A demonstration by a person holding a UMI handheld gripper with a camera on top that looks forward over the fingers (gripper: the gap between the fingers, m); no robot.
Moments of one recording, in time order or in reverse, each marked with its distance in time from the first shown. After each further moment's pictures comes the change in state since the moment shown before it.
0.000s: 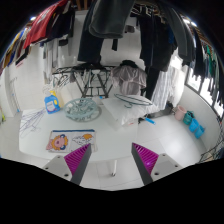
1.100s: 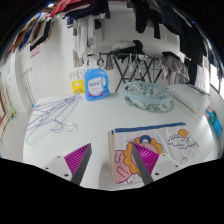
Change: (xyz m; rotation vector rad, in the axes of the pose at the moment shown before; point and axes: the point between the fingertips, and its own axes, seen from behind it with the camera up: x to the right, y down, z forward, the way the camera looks) arm -0.461 0.087 0.255 0.005 -0.217 -0.018
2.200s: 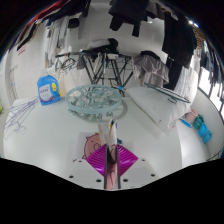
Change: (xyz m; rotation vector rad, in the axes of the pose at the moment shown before) arm 0.279 -0.054 -0.009 -0.039 0.189 -0.044
